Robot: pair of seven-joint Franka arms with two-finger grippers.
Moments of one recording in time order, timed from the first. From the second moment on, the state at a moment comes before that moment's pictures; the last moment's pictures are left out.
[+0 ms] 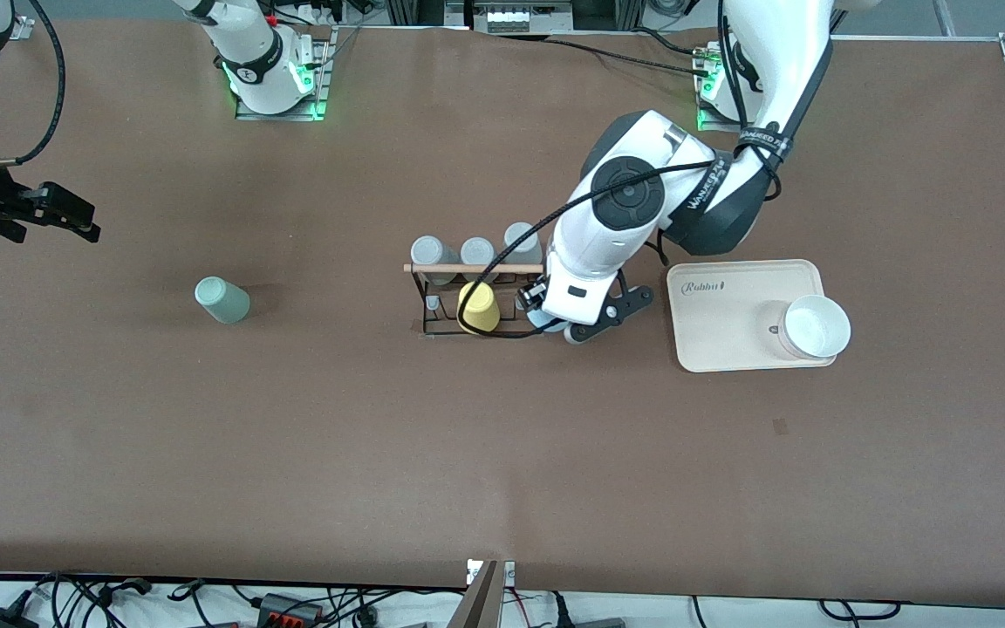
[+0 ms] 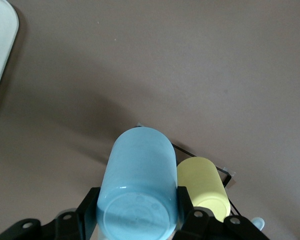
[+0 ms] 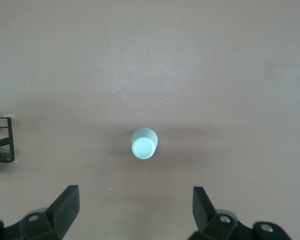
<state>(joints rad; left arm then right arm) -0.48 0.58 -0.18 -1.33 -0.08 1.91 -1.16 -0.02 0.01 -0.01 -1.69 -0.01 1.71 -0.05</state>
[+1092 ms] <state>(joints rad) -0.54 0.70 -0.18 -1.32 -0.08 1.96 -1.21 -0.02 0.01 -0.01 -1.69 -0.01 1.71 -0.05</state>
